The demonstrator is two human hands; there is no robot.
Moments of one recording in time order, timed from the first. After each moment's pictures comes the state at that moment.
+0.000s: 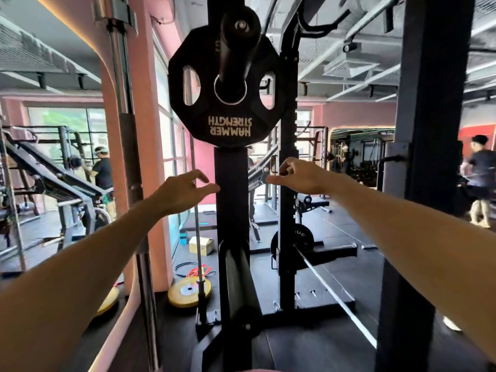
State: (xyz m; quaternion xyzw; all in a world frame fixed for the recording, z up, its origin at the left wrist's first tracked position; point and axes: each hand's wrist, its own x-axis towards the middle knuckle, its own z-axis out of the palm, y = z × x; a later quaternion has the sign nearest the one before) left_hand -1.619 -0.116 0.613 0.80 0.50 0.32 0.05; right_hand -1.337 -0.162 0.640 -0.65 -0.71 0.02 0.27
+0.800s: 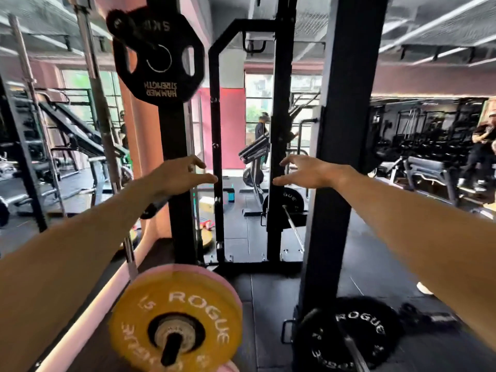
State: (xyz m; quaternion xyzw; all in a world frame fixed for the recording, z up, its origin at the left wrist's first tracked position) left_hand -1.444 -0.333 0.558 0.77 0.55 0.30 0.08; right_hand -1.135 -0.357 0.578 -0.64 -0.74 0.07 0.18
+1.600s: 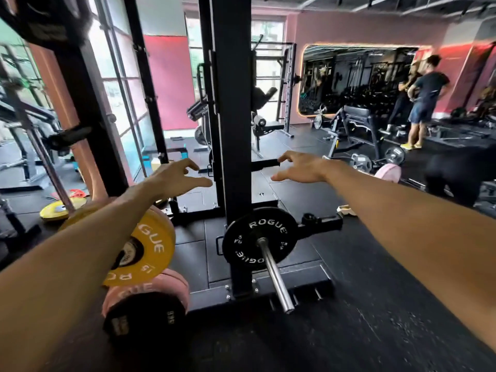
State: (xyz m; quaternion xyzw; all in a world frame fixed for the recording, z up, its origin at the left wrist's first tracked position) left_hand -1.234 -0.574 0.445 0.80 0.53 0.22 0.18; right_hand -0.919 -0.649 0.468 -0.73 -0.65 0.15 0.16
